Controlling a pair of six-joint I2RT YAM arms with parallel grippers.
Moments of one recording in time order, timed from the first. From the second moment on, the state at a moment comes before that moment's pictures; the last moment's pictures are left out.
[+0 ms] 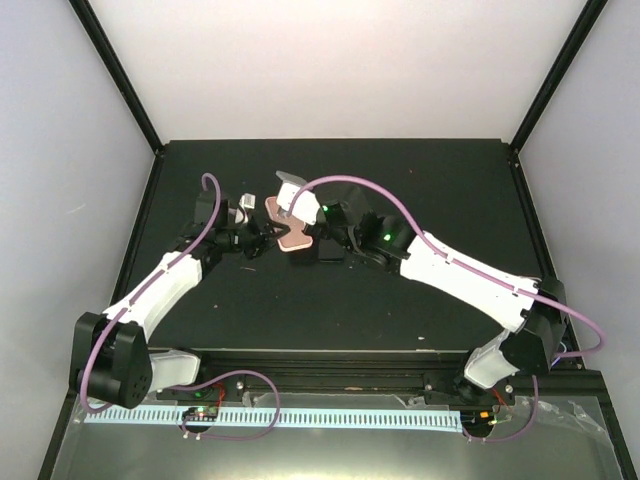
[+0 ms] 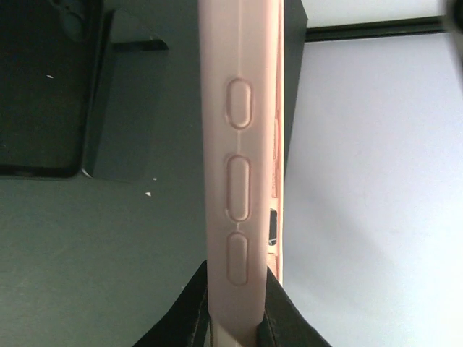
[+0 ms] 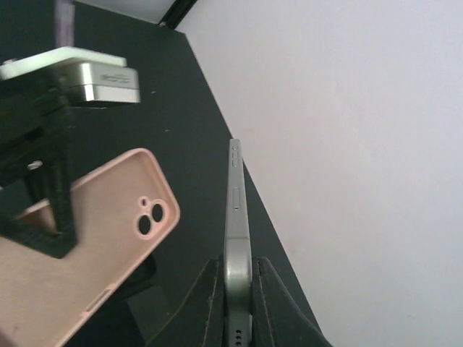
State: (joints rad) left arm -0.23 1.25 0.79 -0.15 0.73 -1.07; right arm 1.00 1.53 1.43 -0.32 0.36 -0.67
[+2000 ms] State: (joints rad) left arm -0.02 1.84 1.06 -0.51 0.77 -0.15; right arm 0.76 1.37 1.43 -0.49 0.26 -0.53
